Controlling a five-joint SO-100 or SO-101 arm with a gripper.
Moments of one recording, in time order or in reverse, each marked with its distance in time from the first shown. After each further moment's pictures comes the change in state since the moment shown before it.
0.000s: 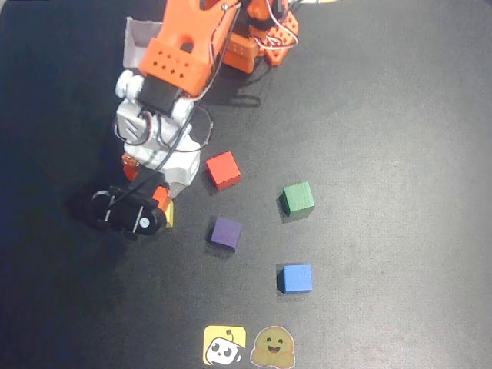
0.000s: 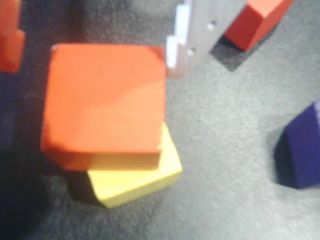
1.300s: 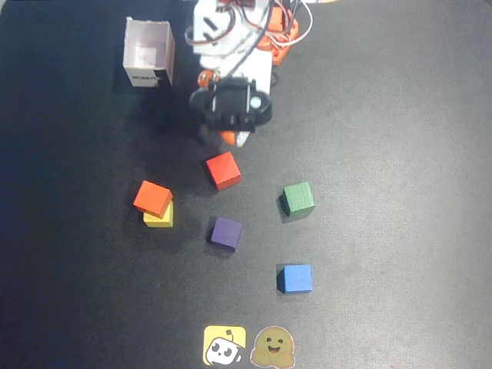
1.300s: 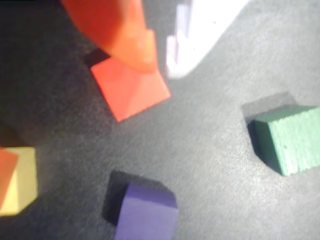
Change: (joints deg) arm -17.7 62.6 34.3 7.4 -0.7
